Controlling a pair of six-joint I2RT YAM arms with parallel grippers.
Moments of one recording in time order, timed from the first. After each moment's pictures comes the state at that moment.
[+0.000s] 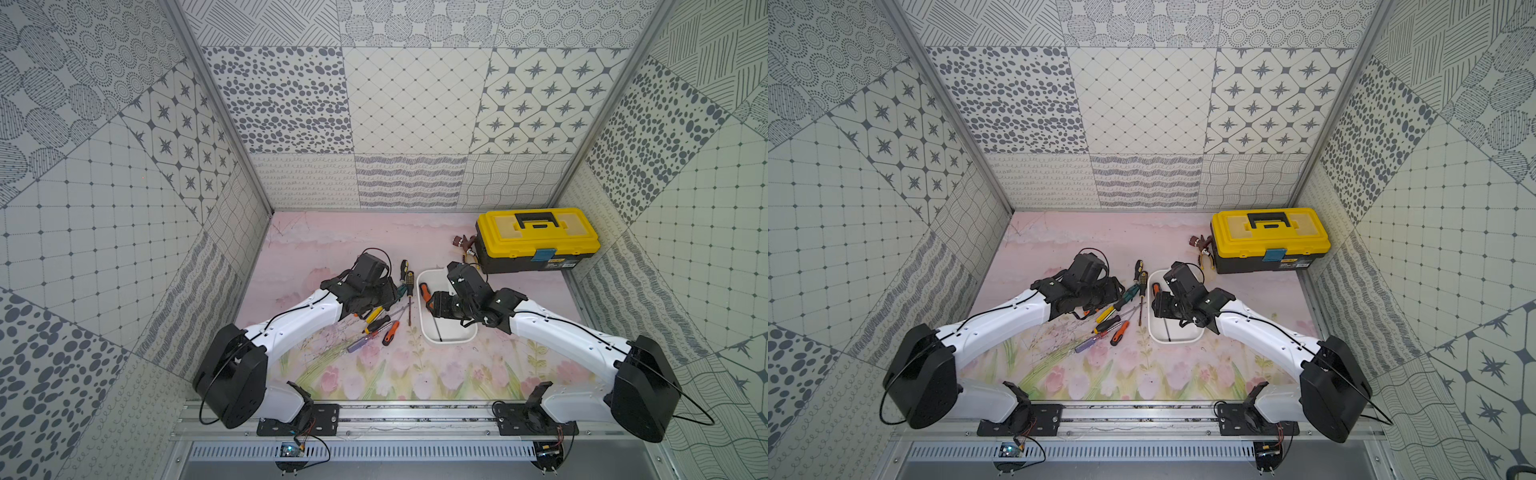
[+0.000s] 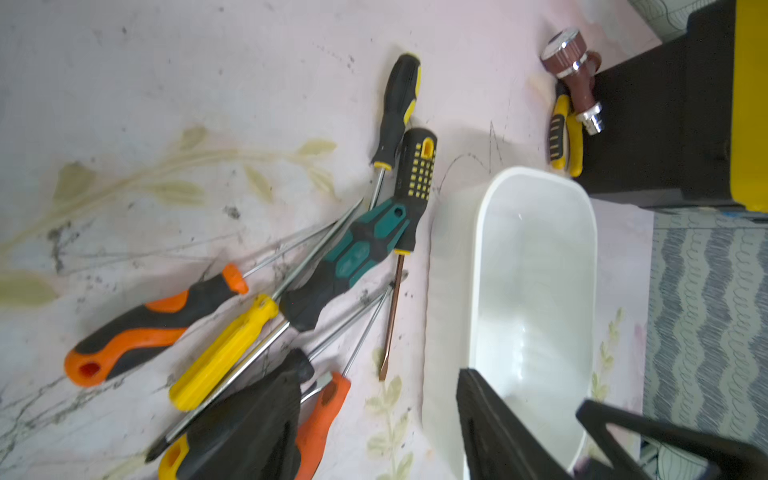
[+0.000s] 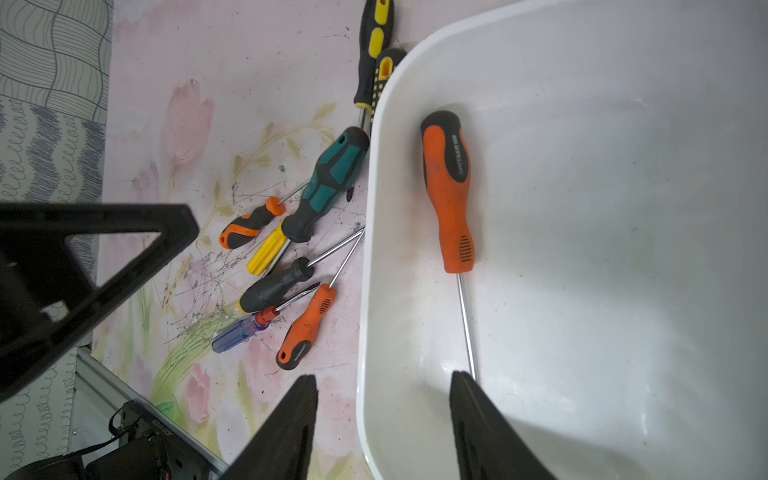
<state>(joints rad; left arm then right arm) -0.58 1.49 1.04 -0.43 0.01 -0.82 0.75 1.31 0.90 -0.47 -0.03 0.73</state>
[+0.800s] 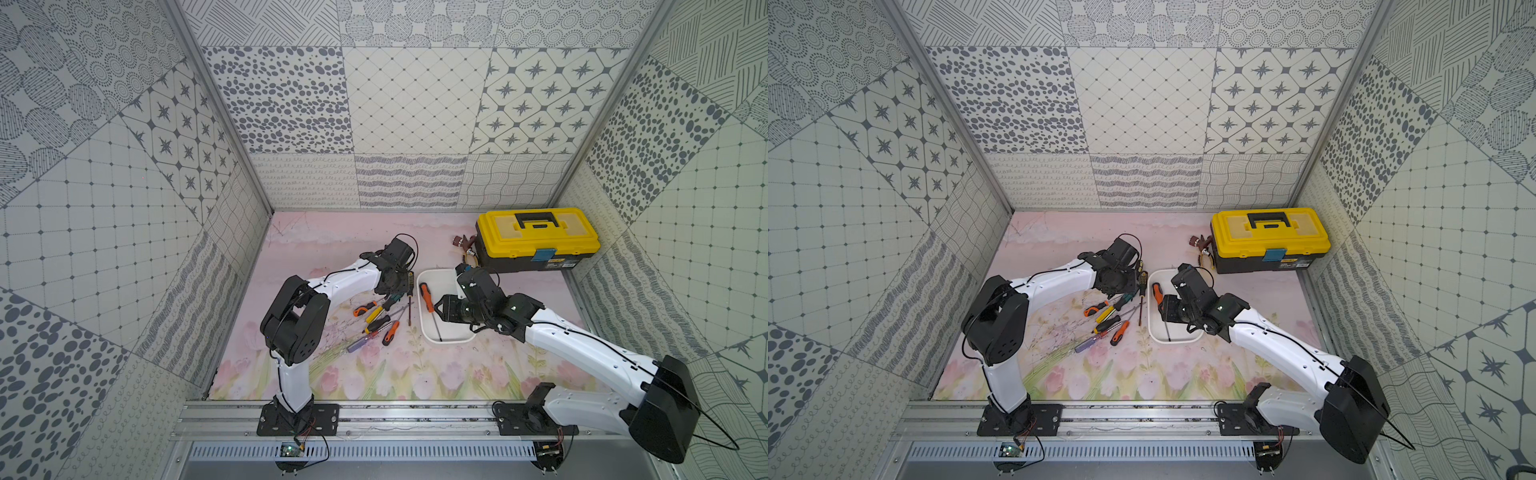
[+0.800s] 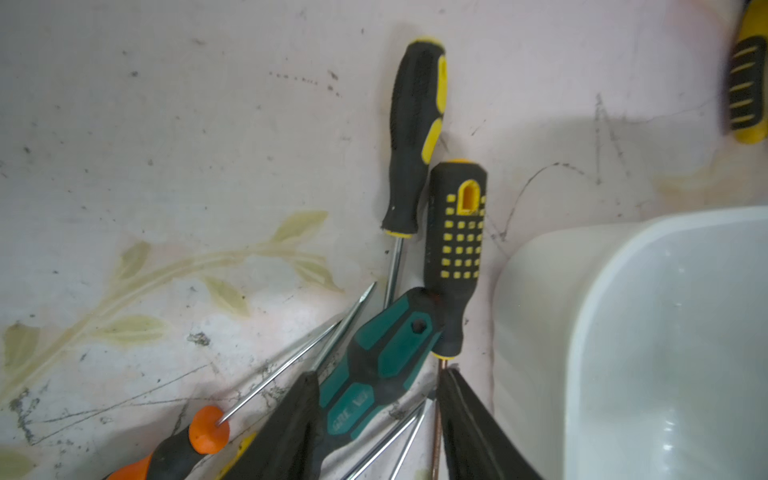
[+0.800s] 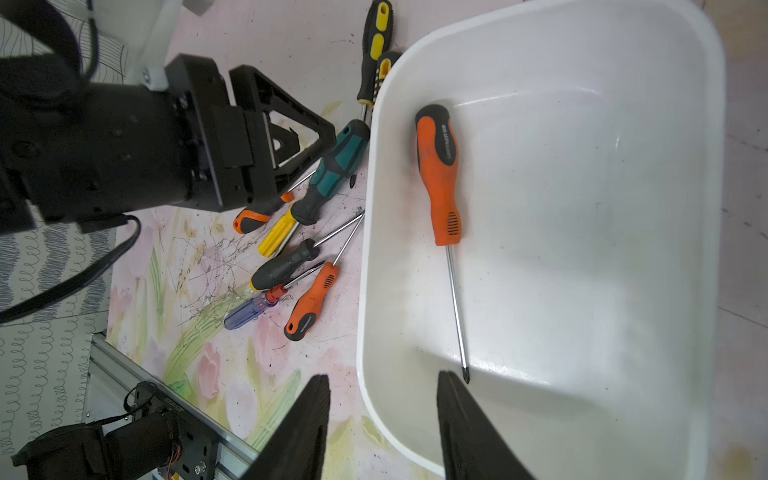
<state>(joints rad) -0.61 1.90 1.36 -0.61 -0.07 -0.63 0.76 1.21 0.88 -0.54 -0.03 0.73</state>
